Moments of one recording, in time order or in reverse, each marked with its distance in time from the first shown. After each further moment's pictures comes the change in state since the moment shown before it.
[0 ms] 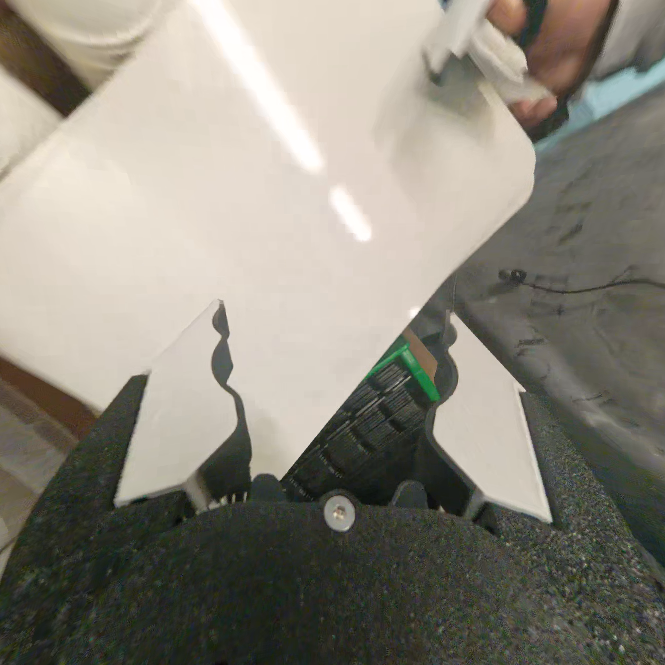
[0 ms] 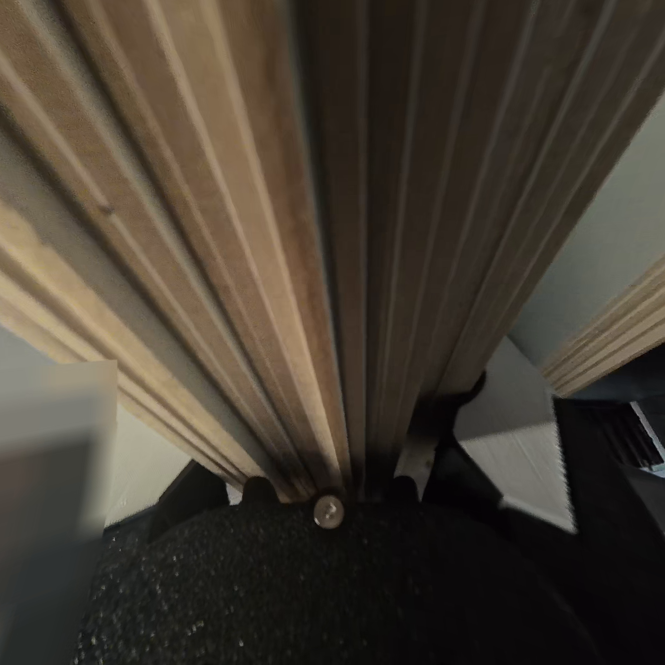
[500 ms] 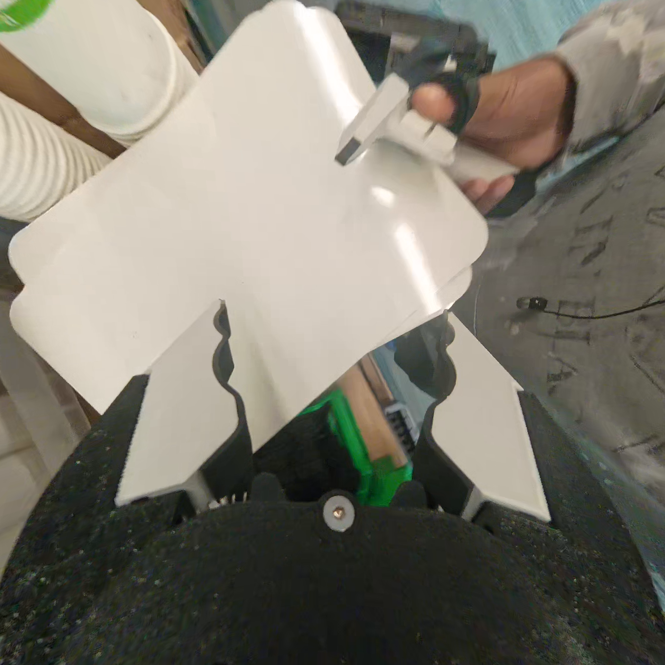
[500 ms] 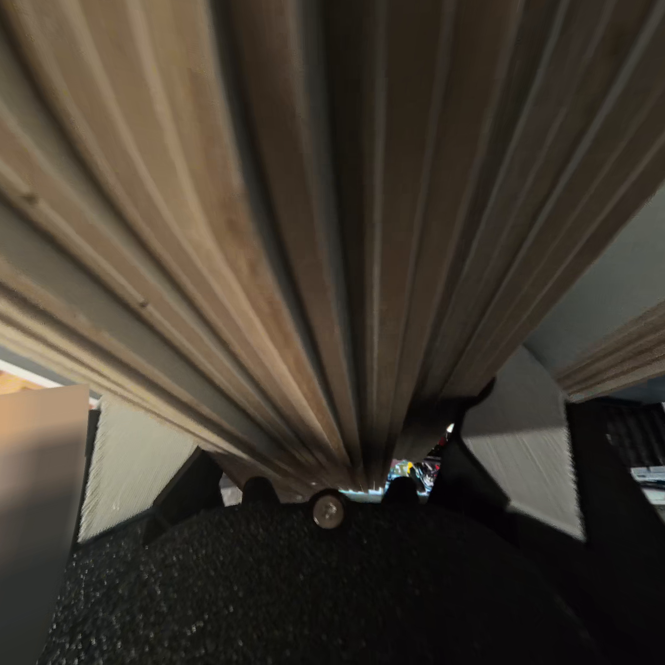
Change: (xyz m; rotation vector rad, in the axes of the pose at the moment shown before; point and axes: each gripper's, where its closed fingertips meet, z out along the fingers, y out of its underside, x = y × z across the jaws) left arm 0.077 -0.046 0.024 0.053 -0.331 -0.066; right arm -0.006 0.006 -0.007 -0.125 -0.107 -0.009
